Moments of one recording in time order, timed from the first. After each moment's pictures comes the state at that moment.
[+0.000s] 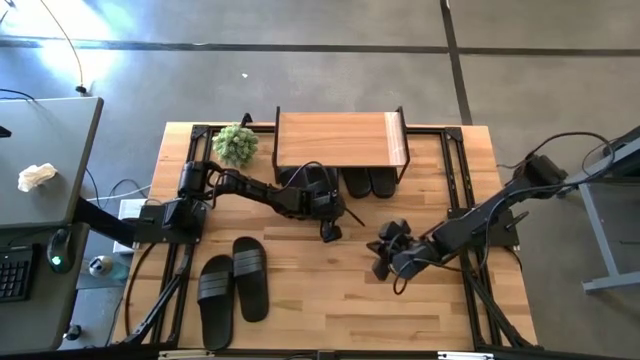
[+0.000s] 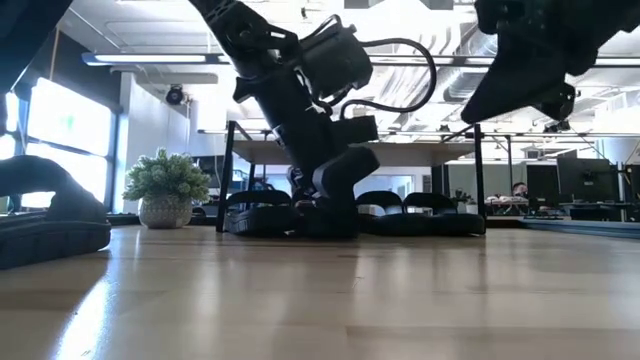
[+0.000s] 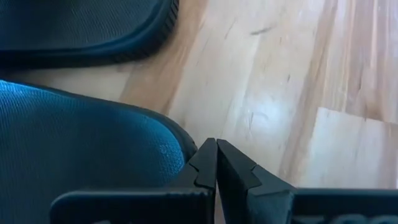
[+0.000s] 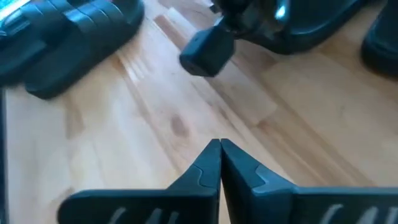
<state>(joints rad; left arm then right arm) 0.12 2.06 1.28 -0.19 -0.29 -0.16 0.55 1.38 0.77 -0.28 0.61 1.01</state>
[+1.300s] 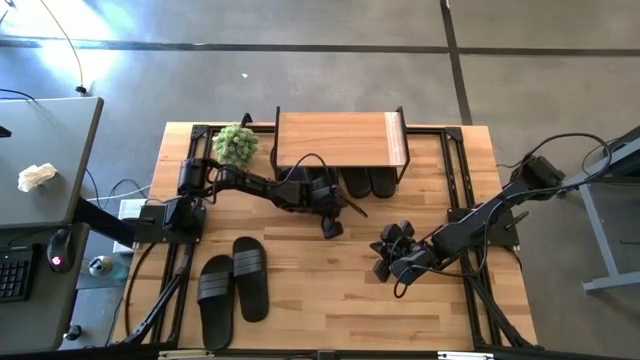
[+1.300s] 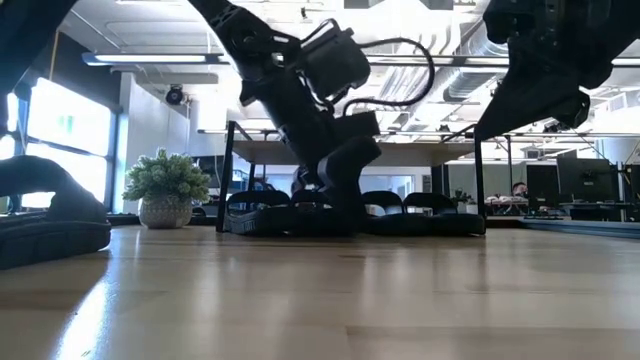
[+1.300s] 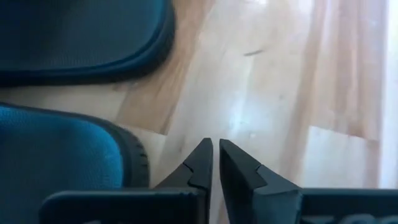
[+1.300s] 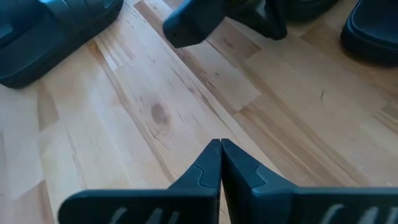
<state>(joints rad) 0.16 2.05 1.29 -0.16 -0.18 -0.13 0.58 1.41 0.77 -0.35 0.64 1.07</state>
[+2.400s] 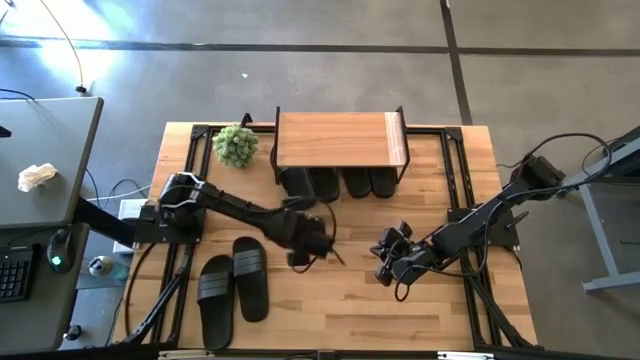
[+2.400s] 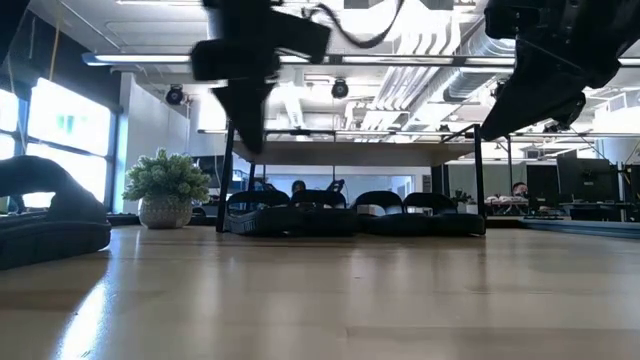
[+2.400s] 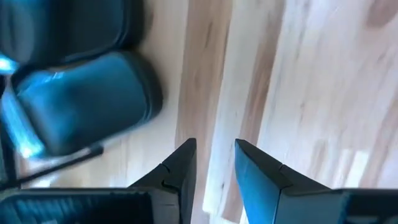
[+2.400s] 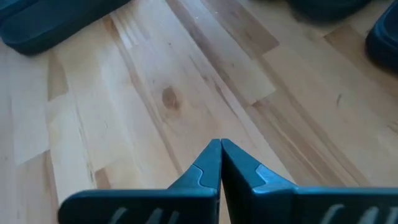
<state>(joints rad) -0.14 1.97 1.59 -1.19 -0.43 -0.37 0.58 1.41 0.77 -0.33 0.58 0.94</state>
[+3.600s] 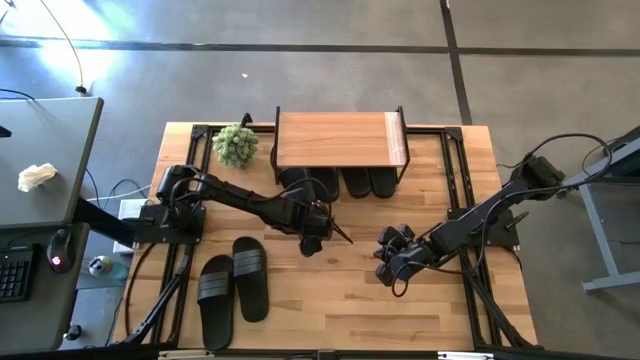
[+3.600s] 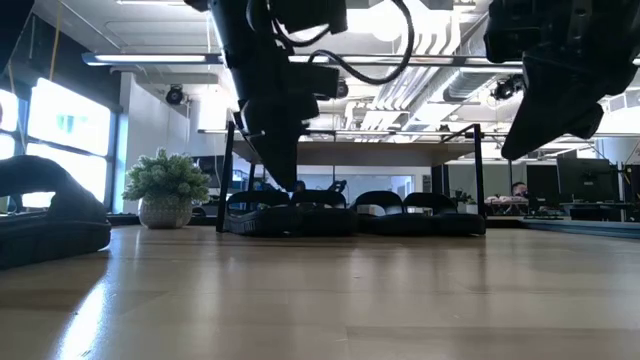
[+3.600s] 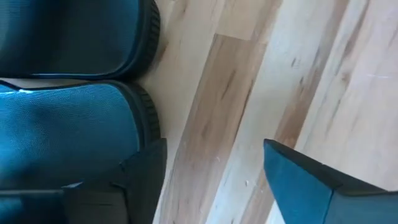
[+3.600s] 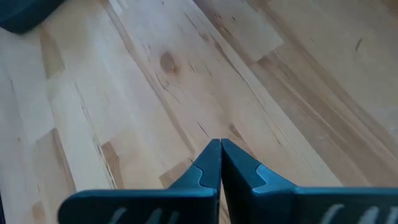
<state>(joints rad) -0.03 1.93 1.39 -0.80 -0.39 -0.38 0.55 1.41 0.77 -0.38 0.41 1.05</state>
